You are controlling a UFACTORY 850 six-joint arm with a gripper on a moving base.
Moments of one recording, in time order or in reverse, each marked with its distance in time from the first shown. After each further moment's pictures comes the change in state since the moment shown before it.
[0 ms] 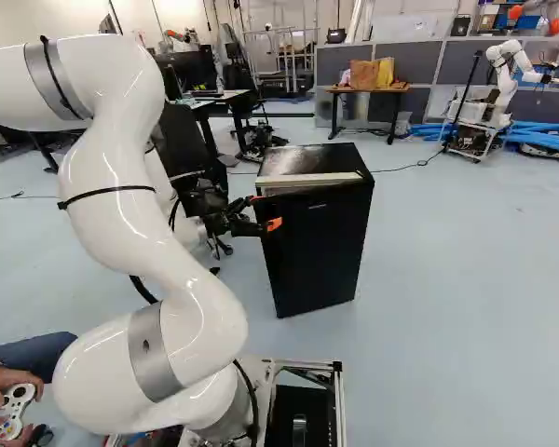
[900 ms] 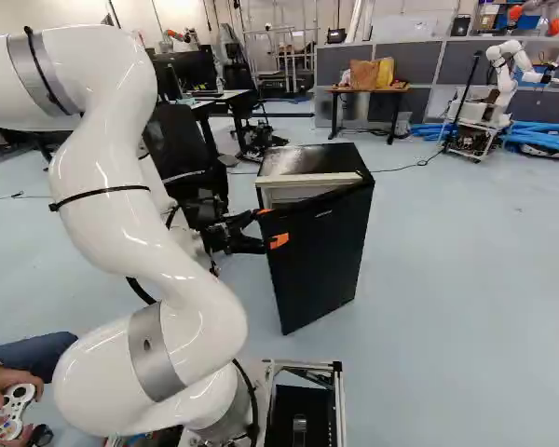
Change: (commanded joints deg) arm 1.4 2.4 8.1 9.4 1.6 0.0
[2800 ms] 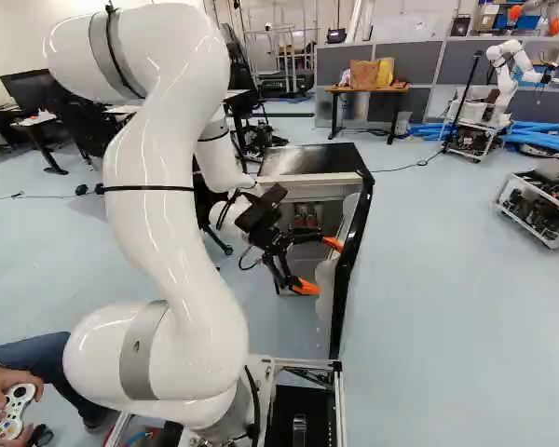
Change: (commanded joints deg) arm -30.0 1.9 -6.7 21.9 -3.5 0.0
